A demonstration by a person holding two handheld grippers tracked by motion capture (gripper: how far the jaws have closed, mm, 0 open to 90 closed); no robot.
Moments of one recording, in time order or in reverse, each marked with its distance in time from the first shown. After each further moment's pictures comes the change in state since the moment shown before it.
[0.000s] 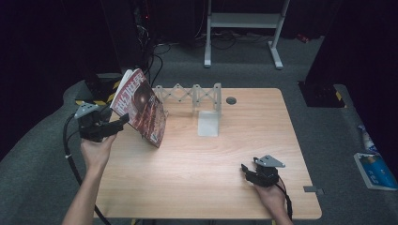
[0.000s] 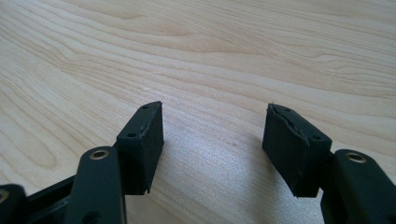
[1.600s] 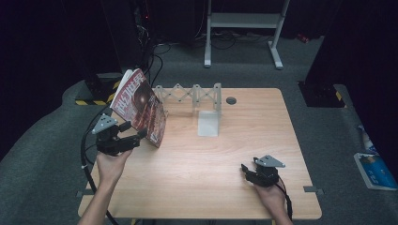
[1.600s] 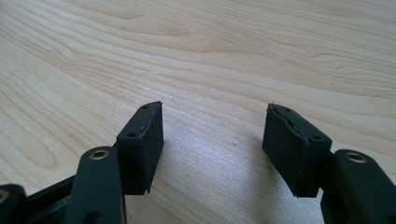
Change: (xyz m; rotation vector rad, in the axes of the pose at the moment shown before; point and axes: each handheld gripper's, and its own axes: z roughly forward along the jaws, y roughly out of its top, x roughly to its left) left arm -0.050 -0.026 0.001 0.017 -0.160 0.052; right arm 0.000 0.000 0.000 0.001 0.000 0.000
